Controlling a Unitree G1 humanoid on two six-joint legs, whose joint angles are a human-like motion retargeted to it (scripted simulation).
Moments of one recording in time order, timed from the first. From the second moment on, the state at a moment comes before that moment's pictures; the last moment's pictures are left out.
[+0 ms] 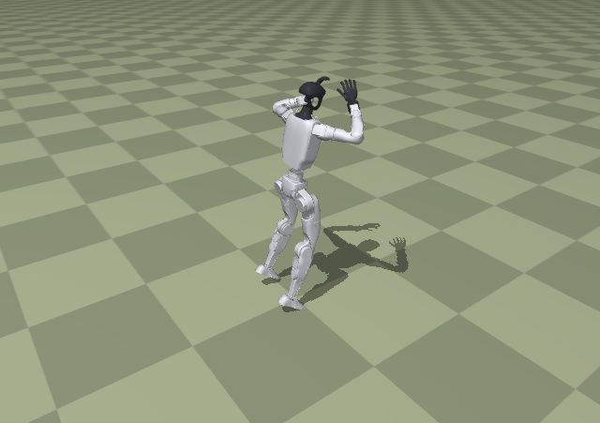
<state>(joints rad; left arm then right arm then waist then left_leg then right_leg) -0.81 1.40 -0.31 -0.41 -0.35 -0.33 0.74 -1.18 -1.48 0.40 -0.47 0.12 -0.13 -0.58 0.10 -0.02 0.10 -0.17 -0.05 -0.05 0.51 0.20 -0.17 -0.03 -0.18 -0.06 0.31 0.20 0.16</state>
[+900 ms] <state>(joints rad) 0.10 0.41 -0.15 -0.25 -0.11 -0.25 0.42 -0.10 -0.53 0.38 -0.26 0.05 -0.16 -0.39 0.14 -0.07 0.30 -0.04 0.00 -0.01 0.03 -0.18 -0.06 -0.08 -0.10 -0.08 0.12 -0.20 0.17</state>
